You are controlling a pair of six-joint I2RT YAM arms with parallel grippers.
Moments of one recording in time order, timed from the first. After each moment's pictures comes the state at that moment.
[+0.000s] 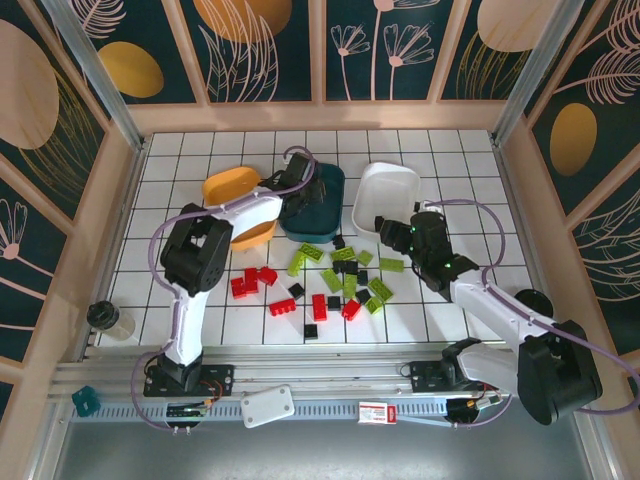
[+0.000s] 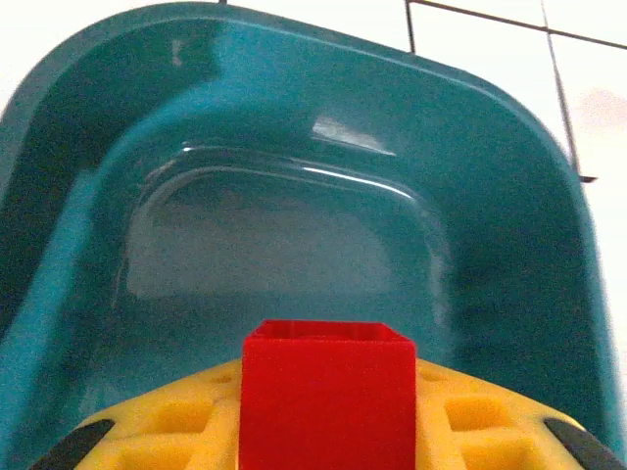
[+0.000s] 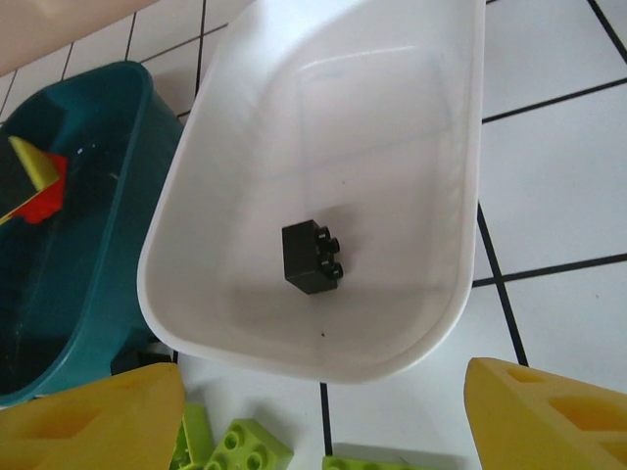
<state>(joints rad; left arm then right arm) -0.56 2.16 1.58 -0.23 -0.11 -0.61 0.43 1.11 0.56 -0.06 0.16 0.54</state>
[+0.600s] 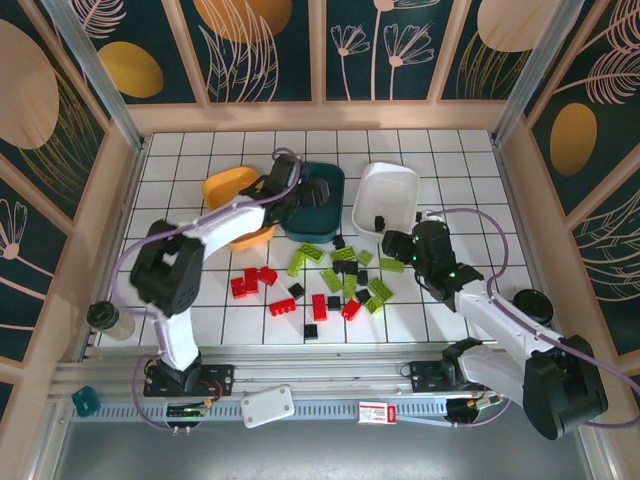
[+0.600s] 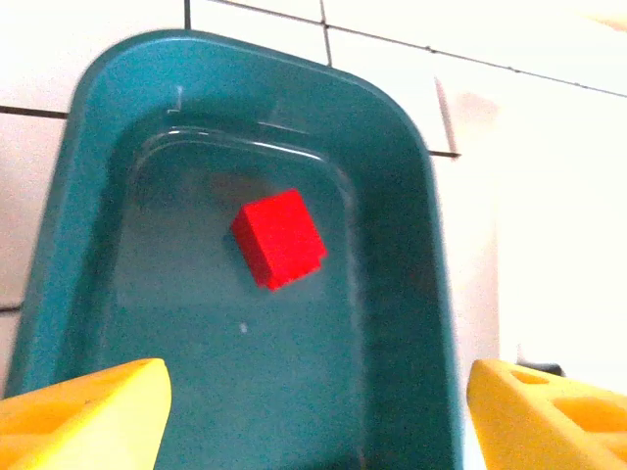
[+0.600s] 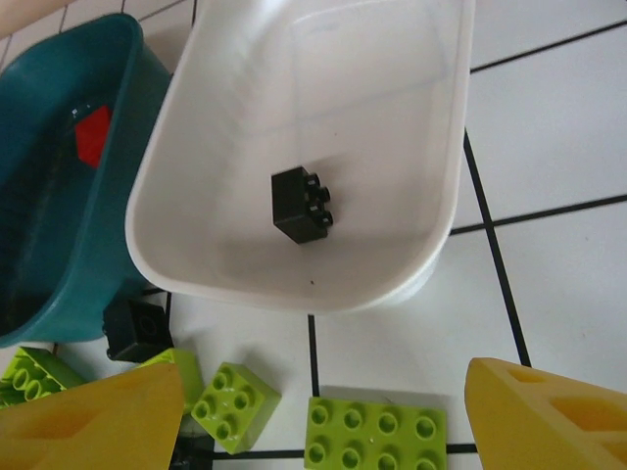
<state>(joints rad) -0.58 1.82 1.29 -0.17 -0.04 -0.62 0.44 1.03 0.50 -0.11 0.12 0.55</state>
